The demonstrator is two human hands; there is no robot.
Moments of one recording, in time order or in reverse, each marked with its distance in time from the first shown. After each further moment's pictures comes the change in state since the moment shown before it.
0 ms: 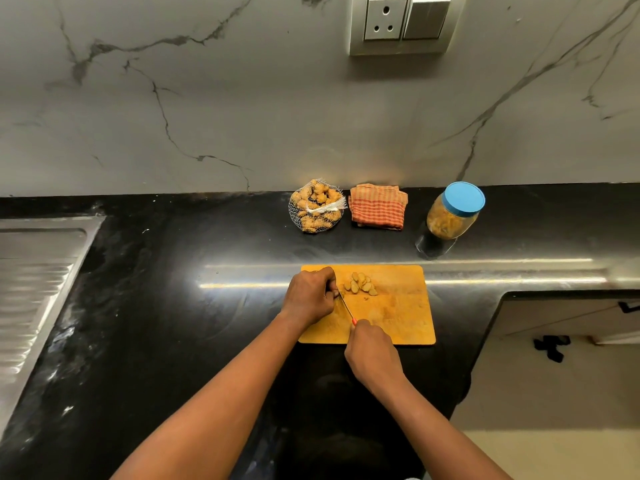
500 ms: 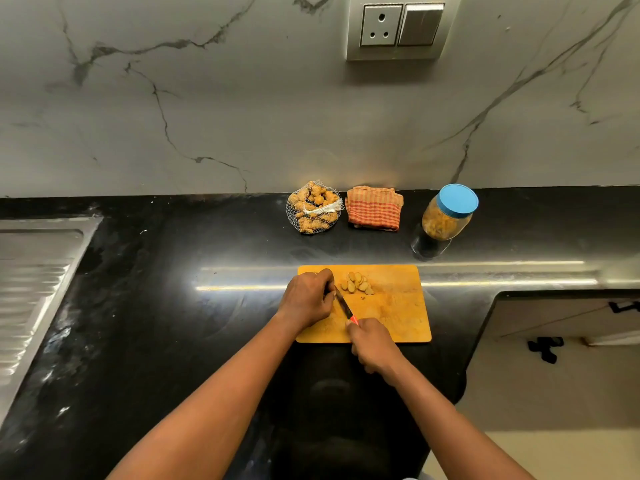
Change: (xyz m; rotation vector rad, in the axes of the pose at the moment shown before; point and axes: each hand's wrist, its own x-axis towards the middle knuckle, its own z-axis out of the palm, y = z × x) left_hand -0.004 -0.002 0.000 0.088 -0.046 0.075; right_hand 0.013 0.009 -0.014 0.617 -0.286 0.196
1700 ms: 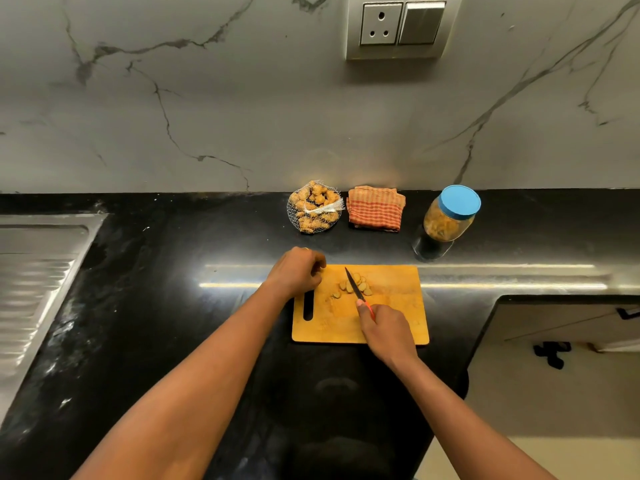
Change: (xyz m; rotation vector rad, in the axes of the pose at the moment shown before) left_hand 0.041 -0.013 -0.039 0.079 -0.211 -0.092; right_hand 0.011 0.007 -0.025 -0.308 0.324 -0.232
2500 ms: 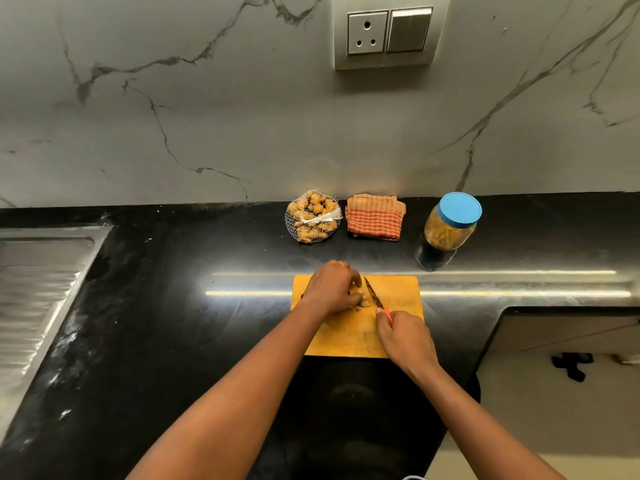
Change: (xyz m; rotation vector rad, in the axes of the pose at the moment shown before) left_hand 0.017 0.070 0.028 0.055 0.023 0.055; right_hand 0.020 0.025 -0.025 -0.164 0.004 0.042
